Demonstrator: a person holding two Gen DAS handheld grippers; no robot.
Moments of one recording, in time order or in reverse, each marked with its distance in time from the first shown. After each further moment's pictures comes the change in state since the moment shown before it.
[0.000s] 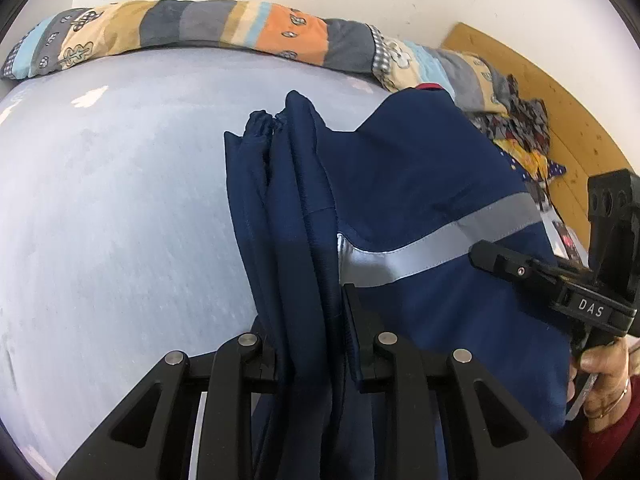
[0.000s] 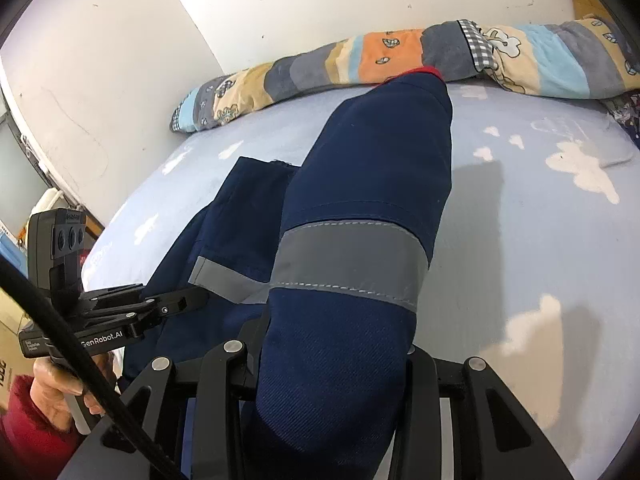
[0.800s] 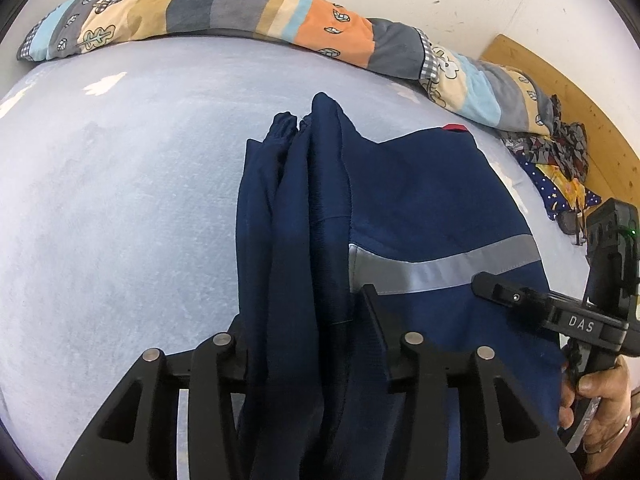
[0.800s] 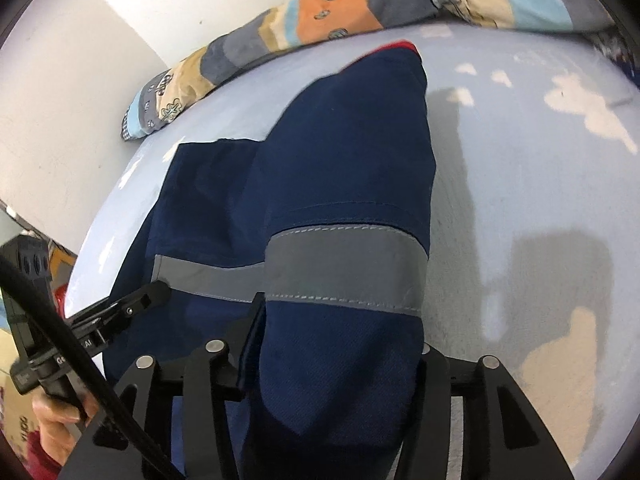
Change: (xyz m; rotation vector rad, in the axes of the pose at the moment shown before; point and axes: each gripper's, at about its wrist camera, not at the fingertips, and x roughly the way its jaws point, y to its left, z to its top) left arm 0.048 0.030 0.029 -0.072 -0.001 0.083; right arm 0.072 -0.056 0.022 0.184 0.124 -0.046
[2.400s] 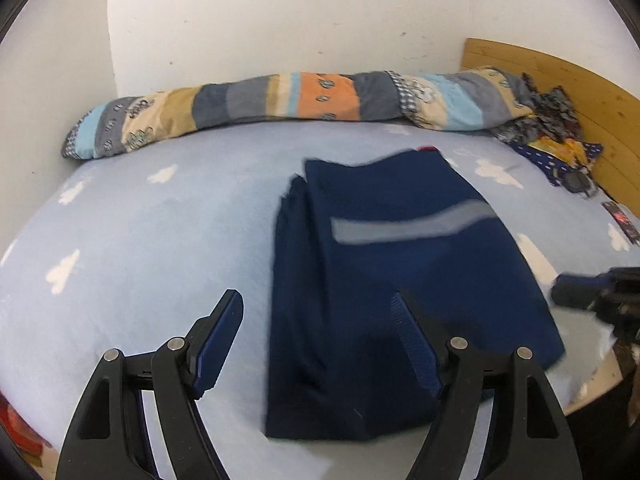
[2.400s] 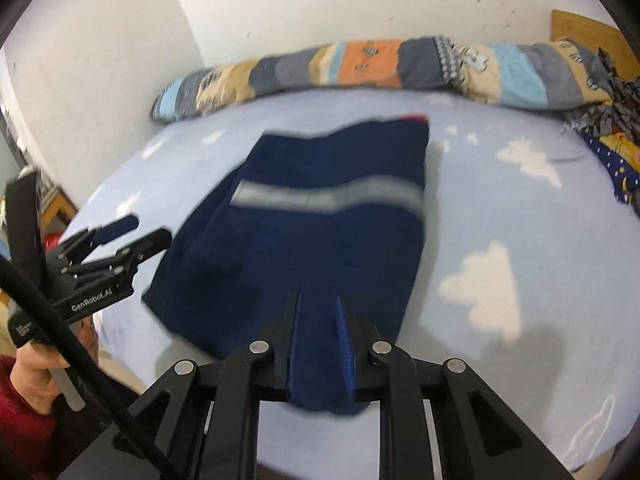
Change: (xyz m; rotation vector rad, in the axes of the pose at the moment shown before) left arm -0.106 -0.042 -0.084 0.226 -0.243 0.187; right arm -0.104 0.072 -0.105 -0.236 -0.123 -0.110
